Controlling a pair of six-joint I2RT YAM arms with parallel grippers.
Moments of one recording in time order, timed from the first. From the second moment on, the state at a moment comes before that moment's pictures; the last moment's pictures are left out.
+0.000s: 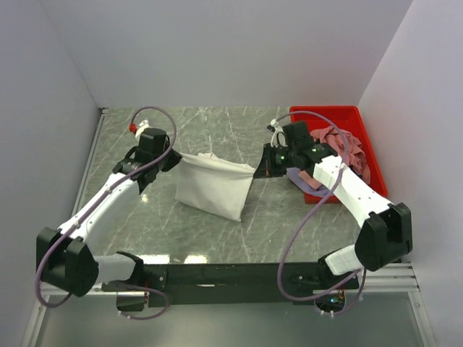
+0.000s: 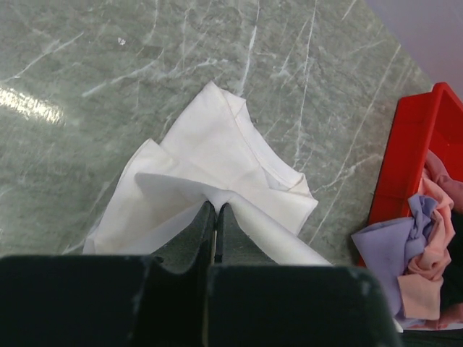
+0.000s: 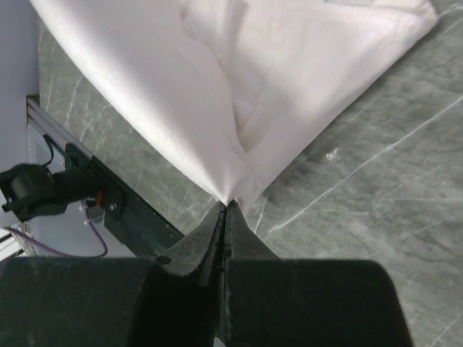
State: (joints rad) left arm -0.36 1.24 1.01 -0.38 -0.19 -0.90; right arm 0.40 1.41 1.18 -0.63 -0.48 0.38
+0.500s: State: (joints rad) left arm -0.31 1.62 1.21 -0.34 -0.12 -0.86; right arm 0.32 1.71 1.32 -0.60 -0.47 0.35
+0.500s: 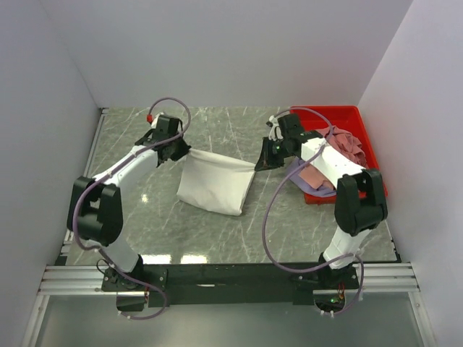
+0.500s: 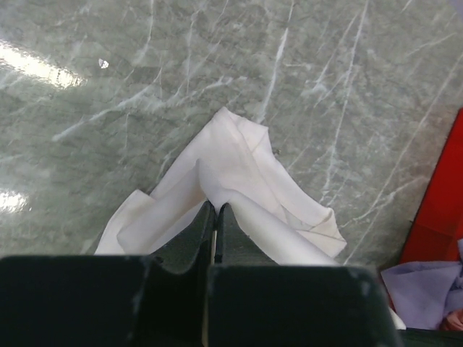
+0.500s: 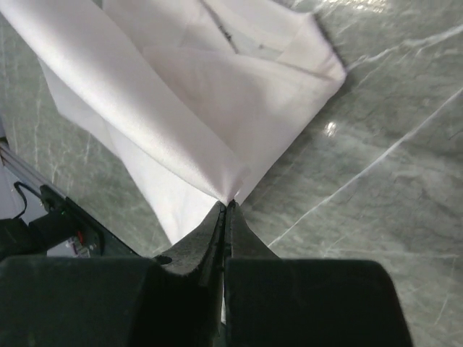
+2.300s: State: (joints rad) left arm -0.36 1.50 0.84 -0.14 0.13 -0.94; right arm 0.56 1.73 1.04 -0.15 -0.82 0.46
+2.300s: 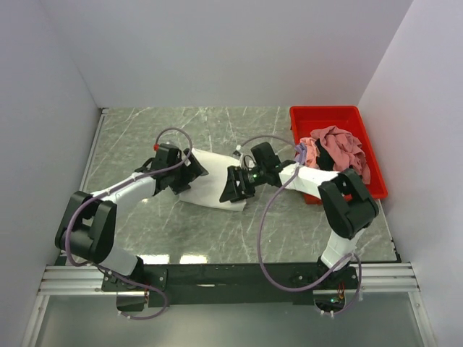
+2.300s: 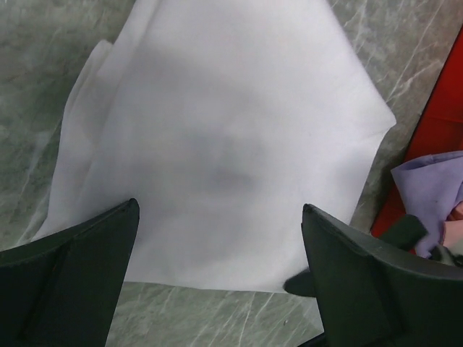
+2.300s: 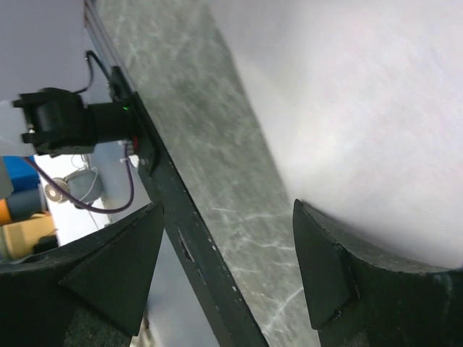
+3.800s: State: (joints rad) left arm -0.29 1.41 0.76 -0.26 -0.04 -0.91; right arm 0.43 1.18 0.97 -0.39 -0.19 0.46
